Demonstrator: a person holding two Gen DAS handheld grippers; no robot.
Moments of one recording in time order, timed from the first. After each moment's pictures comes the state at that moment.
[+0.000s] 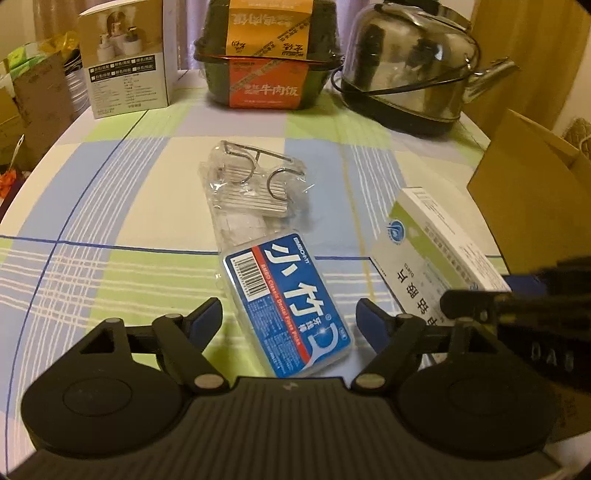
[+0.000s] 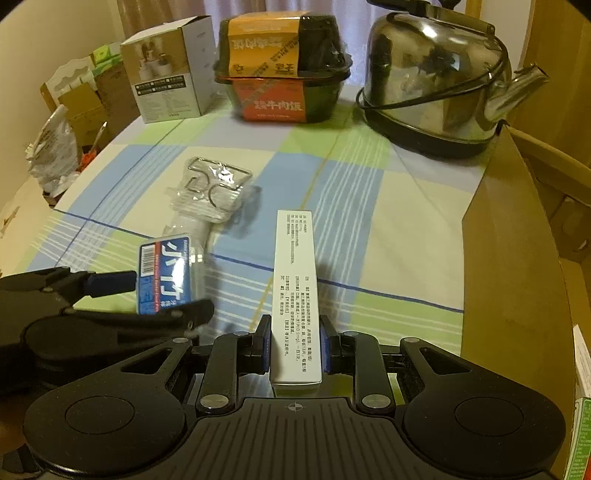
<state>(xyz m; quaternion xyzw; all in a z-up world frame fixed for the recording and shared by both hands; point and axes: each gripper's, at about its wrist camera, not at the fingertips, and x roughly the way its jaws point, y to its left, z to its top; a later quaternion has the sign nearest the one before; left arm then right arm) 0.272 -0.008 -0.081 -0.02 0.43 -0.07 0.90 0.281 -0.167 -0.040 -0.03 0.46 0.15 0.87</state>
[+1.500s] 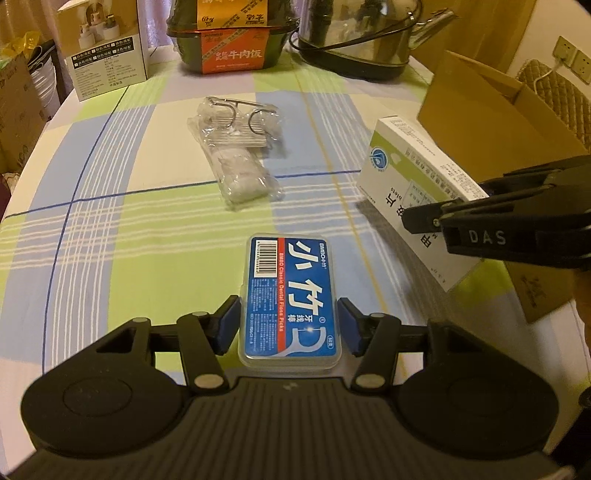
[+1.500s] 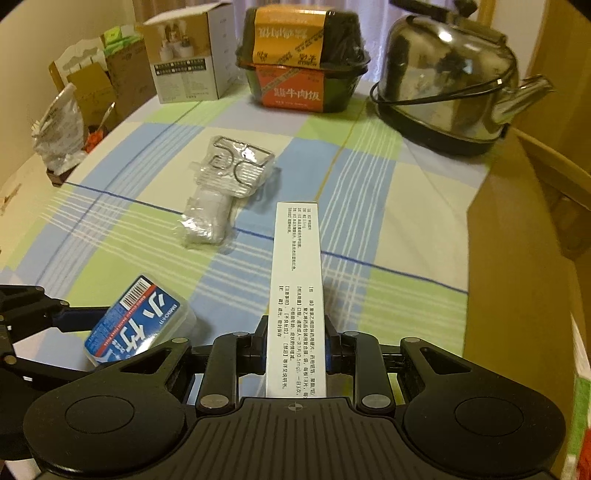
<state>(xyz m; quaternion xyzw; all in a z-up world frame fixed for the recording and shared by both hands) 0.200 0.012 -0.056 0.02 0.48 -0.13 0.86 0.247 -0.147 -0.032 -0.06 0.47 0.15 0.87</state>
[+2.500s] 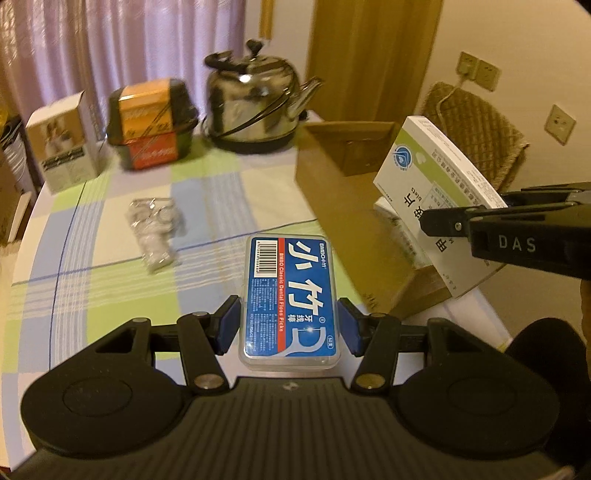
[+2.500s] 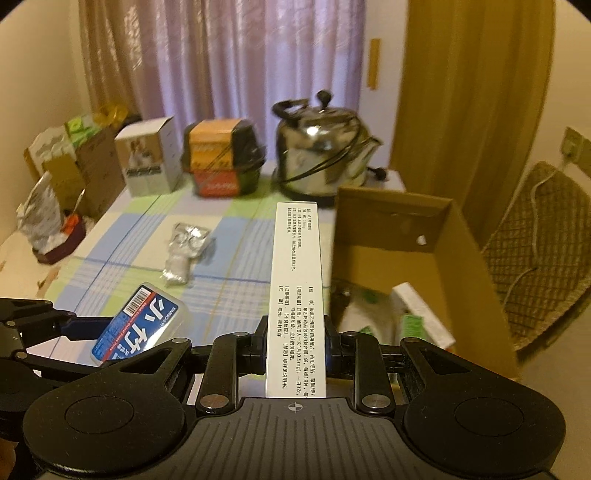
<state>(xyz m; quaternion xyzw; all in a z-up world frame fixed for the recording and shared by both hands) 0.098 -0.077 0.072 0.04 0.40 -0.21 0.89 0.095 -0.247 0.110 -0.01 0.37 0.06 0.93</state>
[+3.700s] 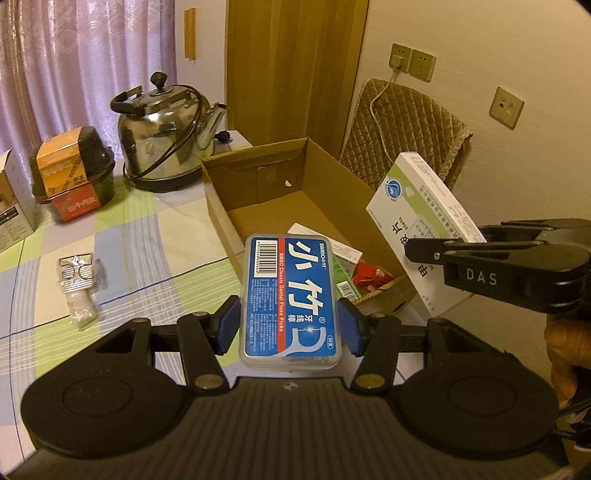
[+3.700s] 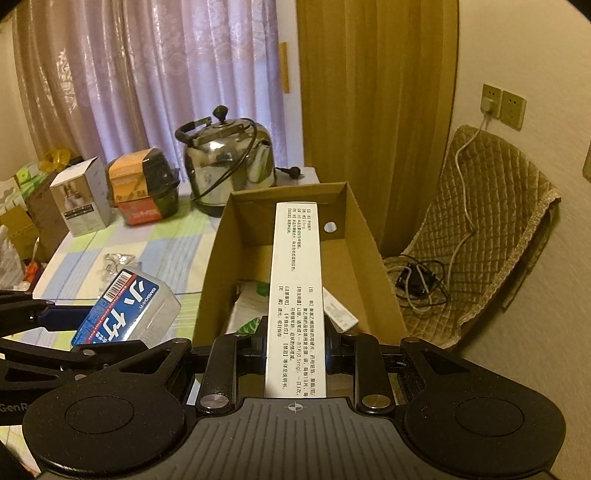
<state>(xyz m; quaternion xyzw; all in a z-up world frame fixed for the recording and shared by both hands) 0.103 -0.181 0.104 0.07 0.38 -0.28 0.88 0.065 -0.357 0.110 0.05 0.36 -0.02 0.93</state>
